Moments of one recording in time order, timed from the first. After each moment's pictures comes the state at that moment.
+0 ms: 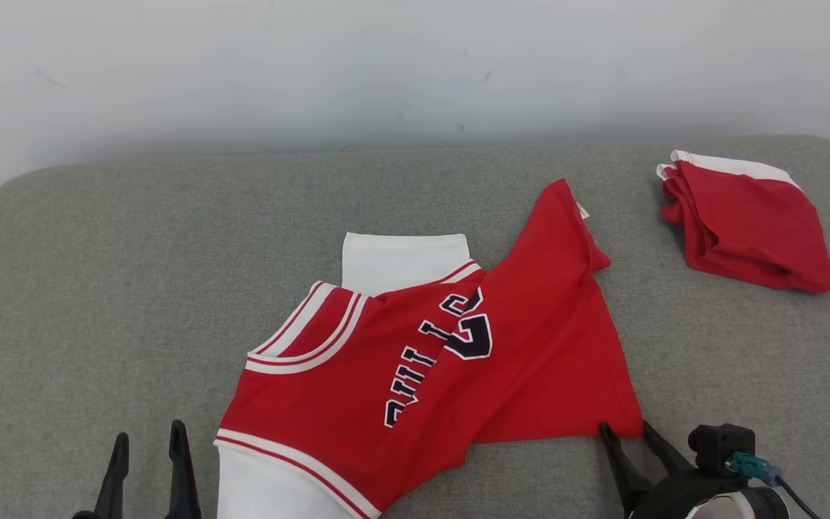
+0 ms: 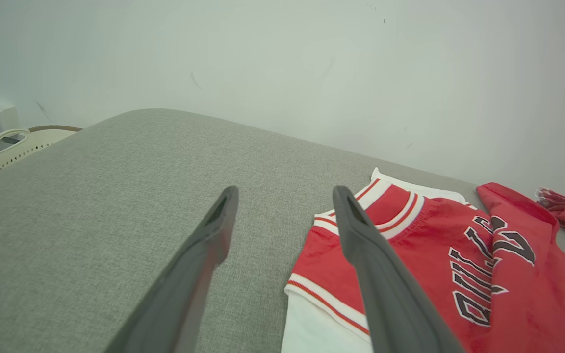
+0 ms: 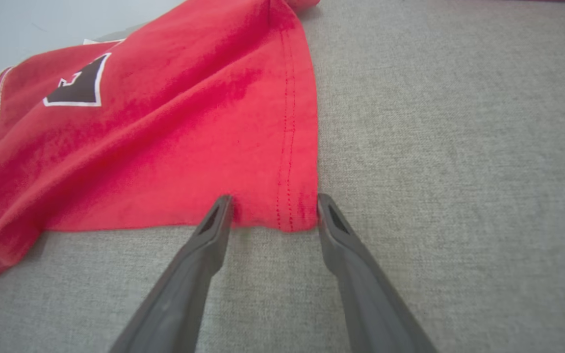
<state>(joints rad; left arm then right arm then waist) 0.00 0.05 0.02 0.01 -0.28 0.07 -0.26 -0.23 -0.26 0.44 0.53 0.49 0.13 -0.14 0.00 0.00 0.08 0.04</state>
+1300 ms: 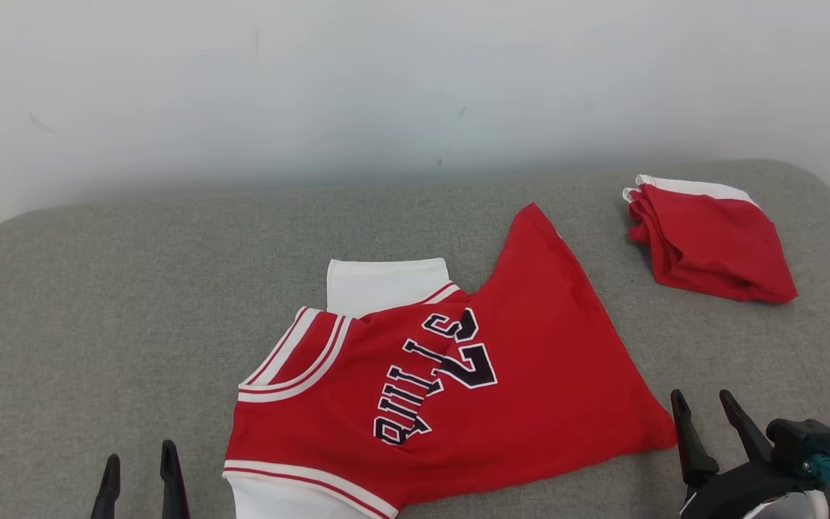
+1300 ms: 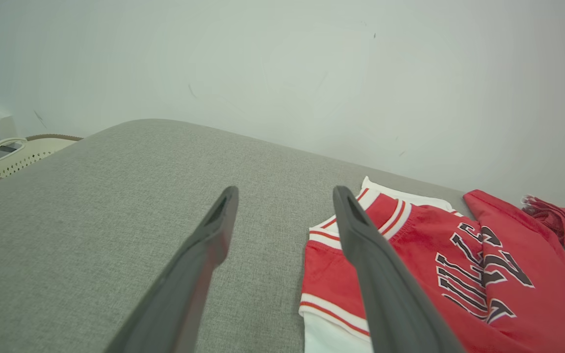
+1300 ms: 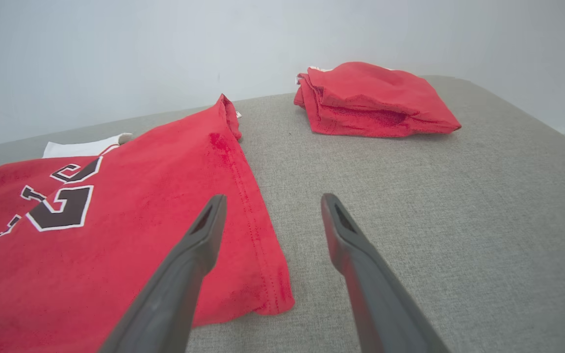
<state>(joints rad) 0.03 0.05 0.04 0.01 -0.29 0.08 -0.26 -0.19 -0.30 0.27 0.47 0.39 0.13 -0.23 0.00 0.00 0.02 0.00</state>
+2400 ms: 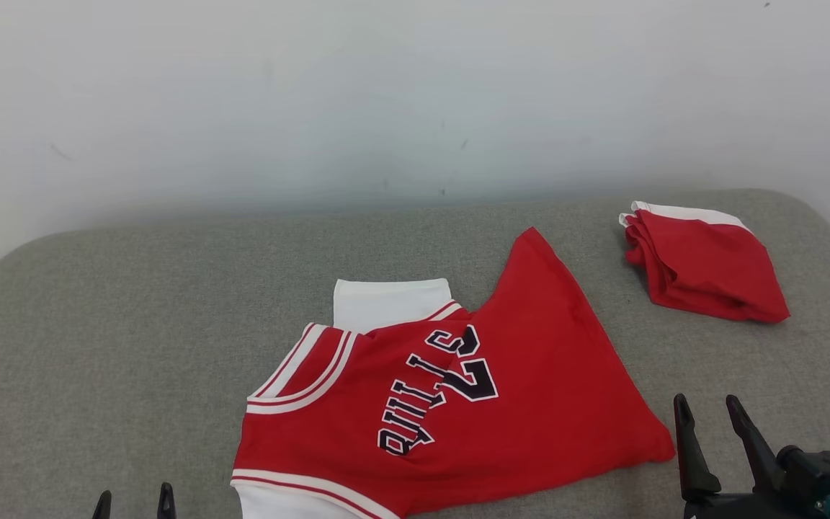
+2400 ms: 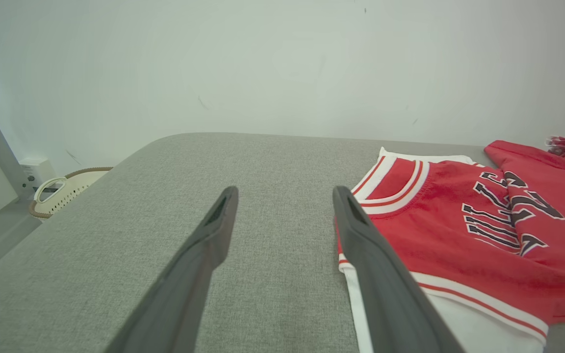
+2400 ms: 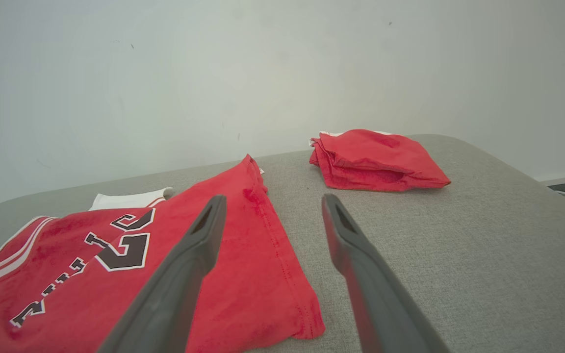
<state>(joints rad) 0.12 0.09 0.05 0.01 -0.12 0.08 -0.26 -0.03 -0.19 0.14 0.18 0.27 0.13 -0.23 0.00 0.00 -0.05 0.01</state>
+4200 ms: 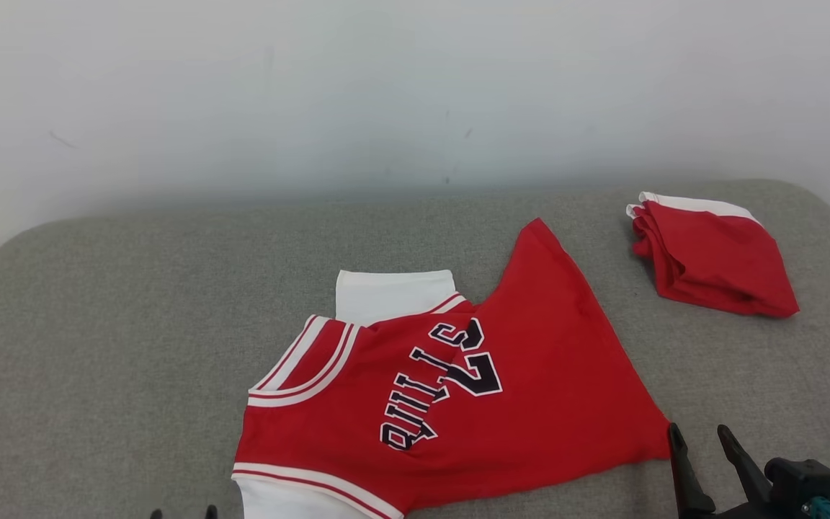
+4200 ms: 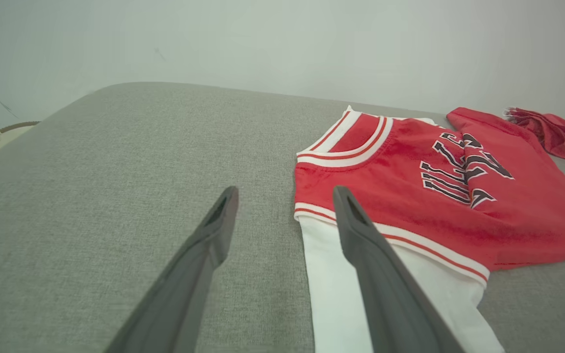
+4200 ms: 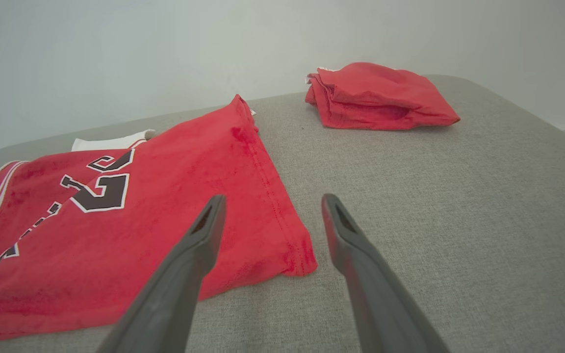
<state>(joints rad) 0.13 0.10 -0.01 0.03 -0.18 0.02 -0.22 -0.01 -0.20 0.15 0.23 0.27 0.13 -0.16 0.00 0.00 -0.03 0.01</state>
